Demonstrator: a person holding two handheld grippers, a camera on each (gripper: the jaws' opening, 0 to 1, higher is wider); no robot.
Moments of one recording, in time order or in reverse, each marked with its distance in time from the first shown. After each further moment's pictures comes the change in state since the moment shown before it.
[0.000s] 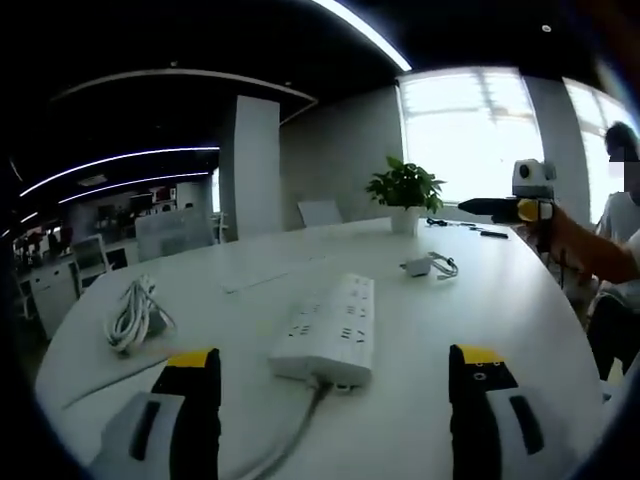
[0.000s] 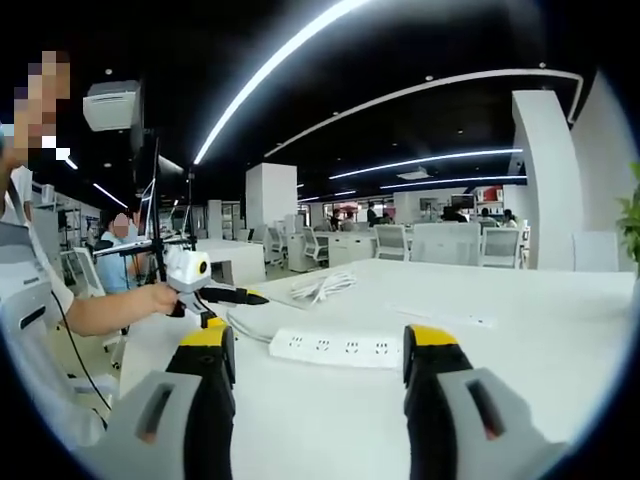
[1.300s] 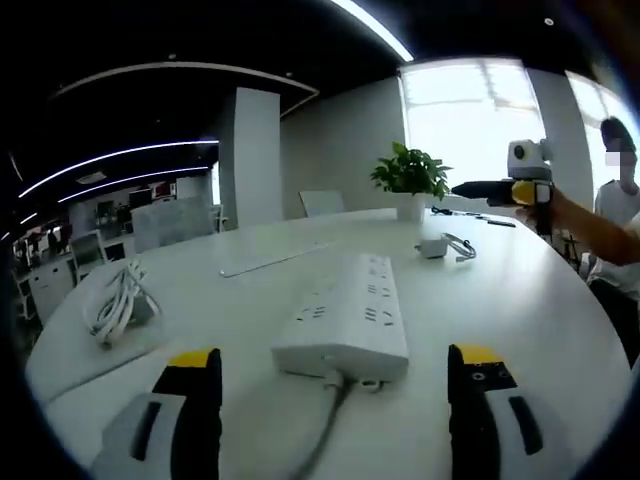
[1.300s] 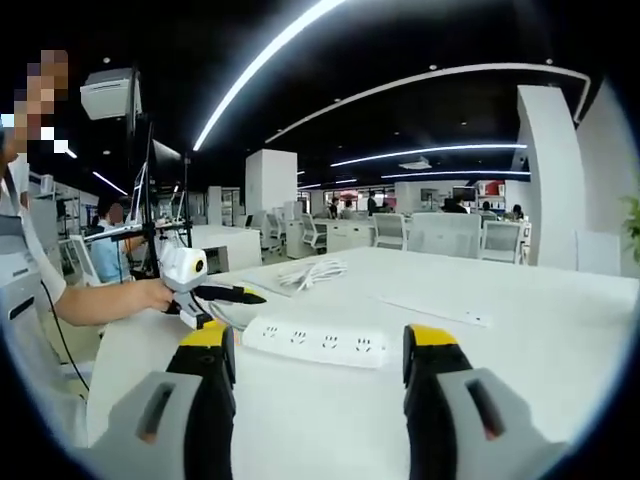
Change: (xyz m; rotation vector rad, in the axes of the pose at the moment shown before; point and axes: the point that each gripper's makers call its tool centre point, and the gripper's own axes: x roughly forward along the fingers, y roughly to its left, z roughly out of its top) left arm 0.035 0.015 -0.025 -0.001 0.030 -0.001; right arm 0.035 -0.033 -0.020 -0.024 0.060 0.004
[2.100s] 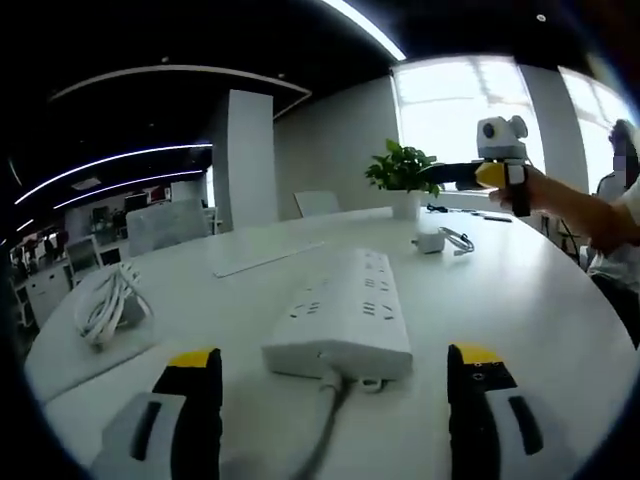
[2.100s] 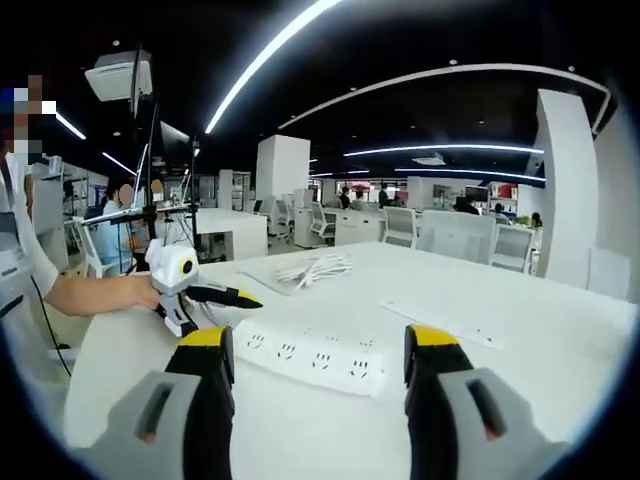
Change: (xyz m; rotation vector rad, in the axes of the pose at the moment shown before) left arm 0.009 0.000 -0.005 0.031 -0.009 -0.008; right arm 0.052 -0.009 0.007 -0.062 0.054 0.056
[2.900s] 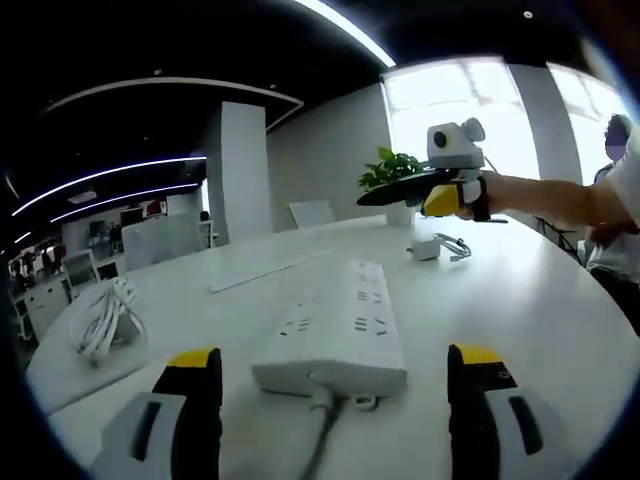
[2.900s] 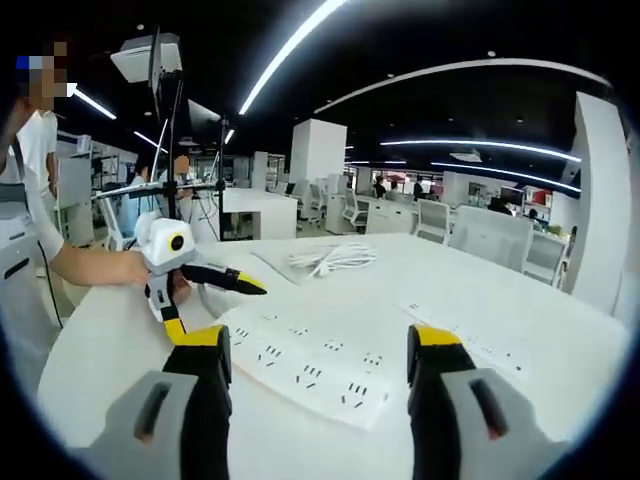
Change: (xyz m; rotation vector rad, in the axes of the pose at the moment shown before) left arm 0.009 -0.009 0.007 0.046 -0.037 -0.021; right arm 0.058 -0.007 -0.018 -0.093 0.055 0.170
